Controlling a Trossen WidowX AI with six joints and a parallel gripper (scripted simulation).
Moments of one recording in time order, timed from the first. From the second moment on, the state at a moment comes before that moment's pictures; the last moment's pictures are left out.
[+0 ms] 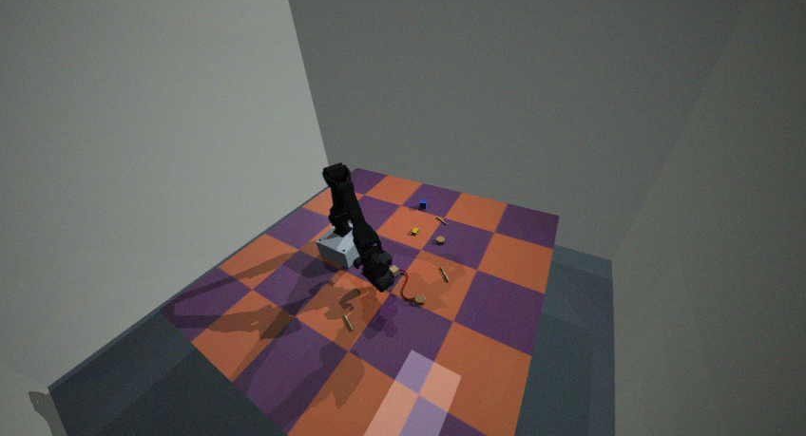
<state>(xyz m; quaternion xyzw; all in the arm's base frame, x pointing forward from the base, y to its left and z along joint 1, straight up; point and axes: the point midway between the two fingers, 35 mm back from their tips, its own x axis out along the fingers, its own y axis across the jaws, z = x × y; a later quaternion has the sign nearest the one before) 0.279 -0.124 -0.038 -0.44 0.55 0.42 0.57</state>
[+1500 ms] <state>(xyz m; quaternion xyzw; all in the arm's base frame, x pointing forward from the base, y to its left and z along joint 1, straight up) 0.243 -0.162 -0.046 -0.40 0.58 0.39 0.60</state>
